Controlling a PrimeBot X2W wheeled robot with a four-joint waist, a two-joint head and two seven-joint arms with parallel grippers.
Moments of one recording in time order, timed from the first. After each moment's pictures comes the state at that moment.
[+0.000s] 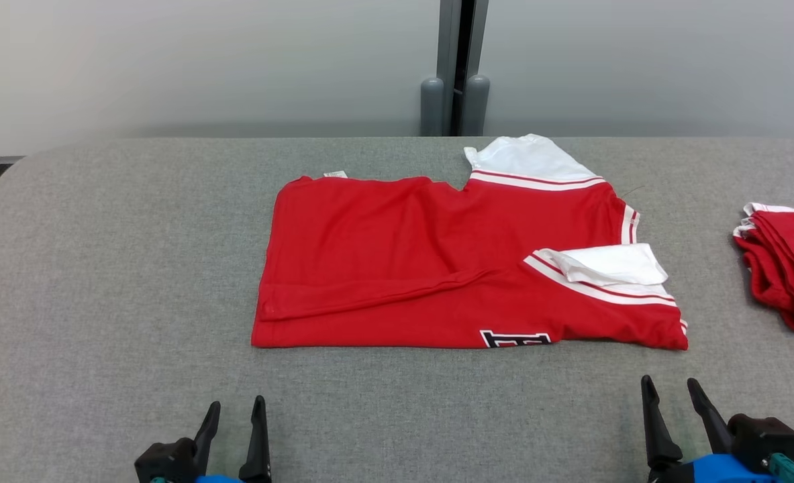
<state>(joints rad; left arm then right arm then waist) -0.02 0.05 -0.12 0.54 -0.32 -0.11 -0.26 -0.03 -0.05 -0.11 0.46 0.16 0.13 -0.26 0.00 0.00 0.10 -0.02</state>
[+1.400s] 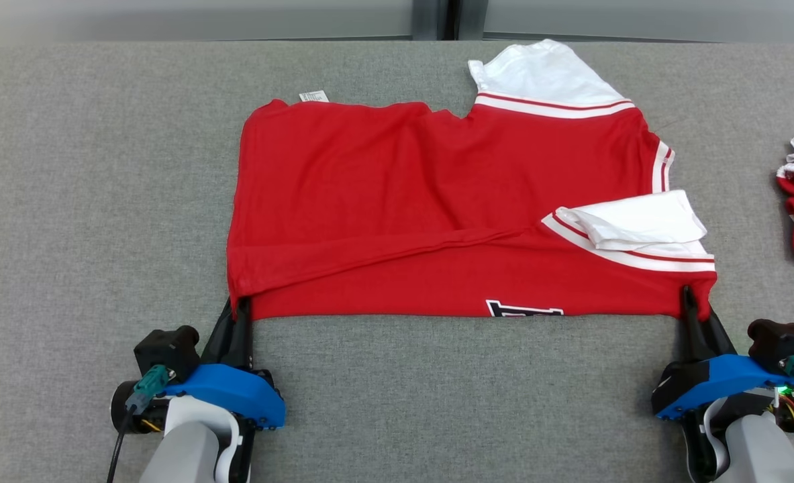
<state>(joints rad) -0.32 0.06 -0.18 0.71 -0.35 -0.13 -0.28 -0.34 -0.06 -0.20 0.71 0.13 0.13 -0.28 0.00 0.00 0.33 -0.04</state>
